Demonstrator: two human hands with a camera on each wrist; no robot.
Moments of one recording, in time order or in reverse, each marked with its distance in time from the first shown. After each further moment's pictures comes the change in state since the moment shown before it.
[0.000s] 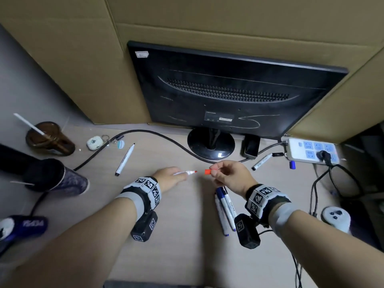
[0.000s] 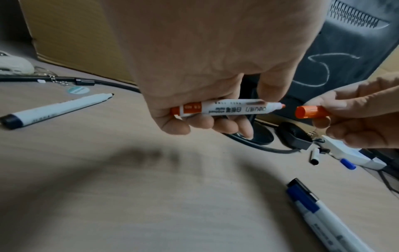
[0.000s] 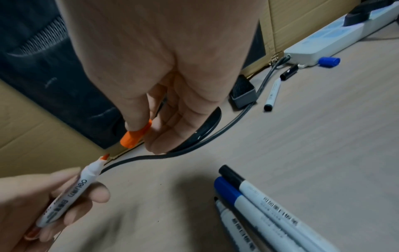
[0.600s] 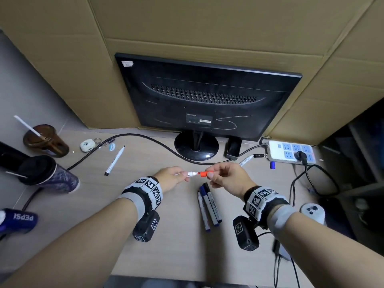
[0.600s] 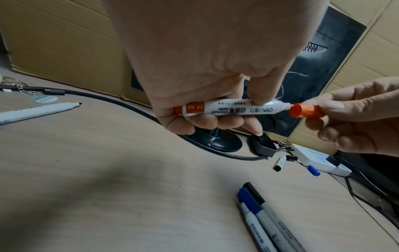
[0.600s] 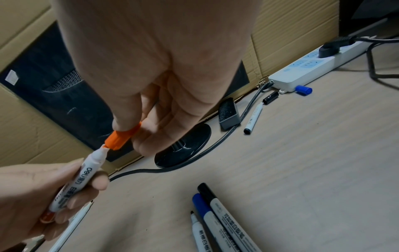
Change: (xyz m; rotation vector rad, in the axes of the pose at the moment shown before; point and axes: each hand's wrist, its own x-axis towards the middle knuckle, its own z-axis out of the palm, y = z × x) left_hand -0.024 0.040 0.045 0.026 0.046 0.194; right_hand -0.045 0.009 -0.050 0.026 -0.047 -0.131
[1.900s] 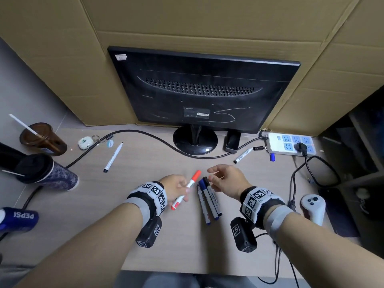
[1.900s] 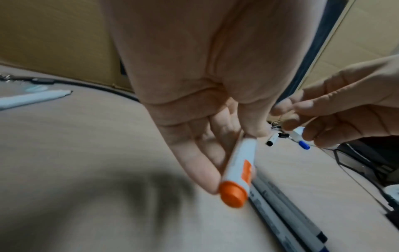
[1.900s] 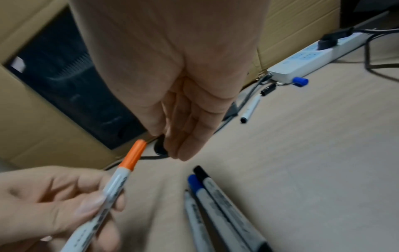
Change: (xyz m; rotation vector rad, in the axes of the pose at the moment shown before) left_hand -0.014 -0.014 0.031 -0.074 -0.231 -0.125; right_hand -0.006 0.027 0.008 -0.247 0.048 0.102
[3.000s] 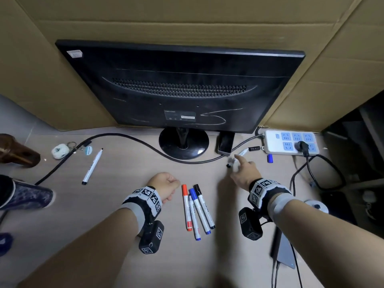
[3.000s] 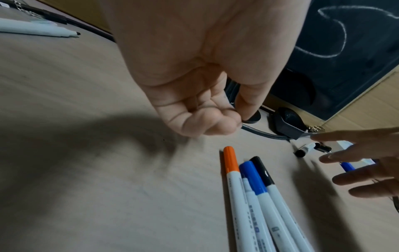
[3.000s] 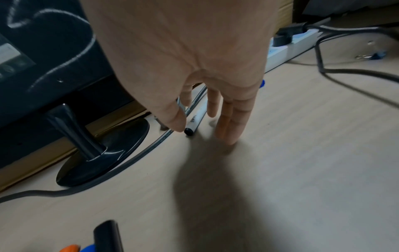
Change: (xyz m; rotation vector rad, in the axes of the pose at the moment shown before) left_hand 0.065 0.017 0.000 -0.087 0.292 -0.198; right_hand 0.081 0.060 -0.070 -0.273 0.156 0.325
